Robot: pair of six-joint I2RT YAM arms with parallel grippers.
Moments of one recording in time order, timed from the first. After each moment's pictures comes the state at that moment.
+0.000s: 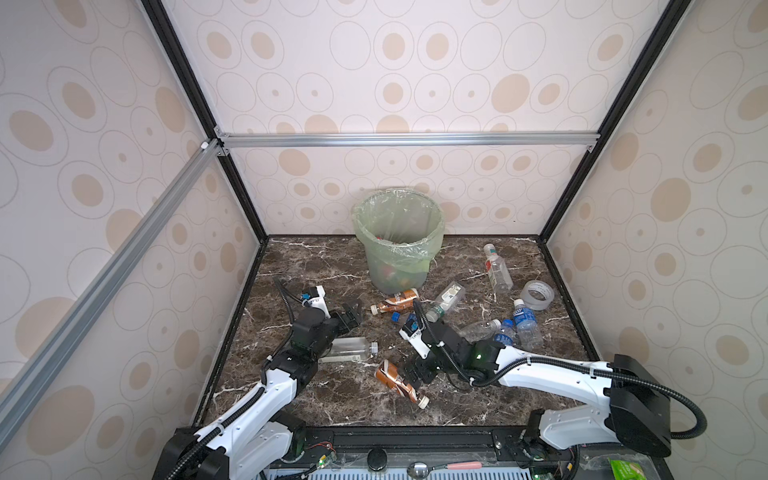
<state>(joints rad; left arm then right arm) -0.36 0.96 0.41 0.19 0.03 -0.77 1.04 1.36 0.78 -0.27 -0.01 0.24</state>
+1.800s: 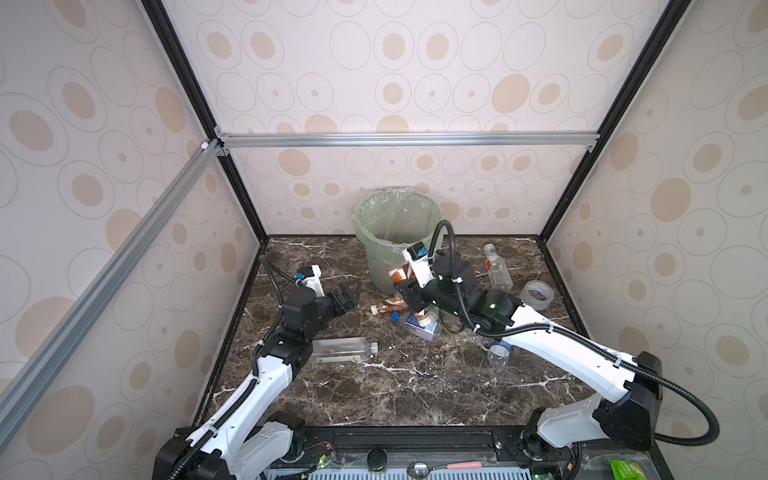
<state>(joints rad) -0.29 1.00 0.68 0.05 0.17 -0.75 0.85 1.40 1.35 -0.32 0.14 0.10</state>
